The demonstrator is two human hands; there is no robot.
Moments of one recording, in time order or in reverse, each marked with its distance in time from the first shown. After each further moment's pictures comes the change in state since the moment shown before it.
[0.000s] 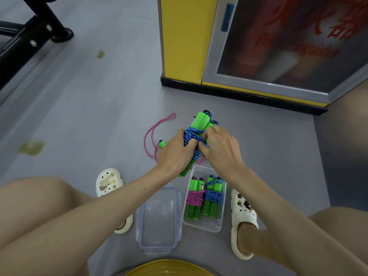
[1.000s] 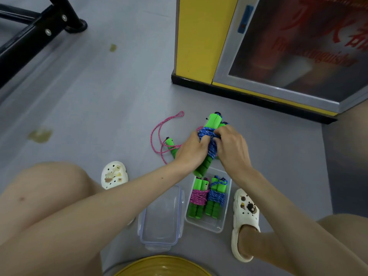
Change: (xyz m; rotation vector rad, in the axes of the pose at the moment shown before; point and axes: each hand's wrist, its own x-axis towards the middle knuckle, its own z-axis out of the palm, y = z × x) left_hand 0.001 0.009 0.003 -0.200 -0.099 -0.144; right_hand 0.000 0.000 0.011 0.136 0.048 0.021
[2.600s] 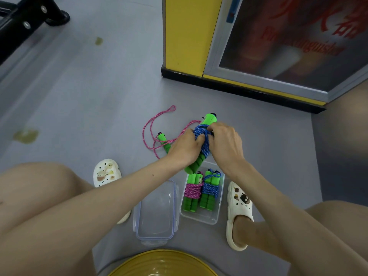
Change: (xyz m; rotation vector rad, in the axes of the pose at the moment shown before) left_hand 0.006 -0.006 0.007 0.196 -0.063 0.068; right_hand -0.002 0.001 -0.004 -0.103 -0.089 0.103
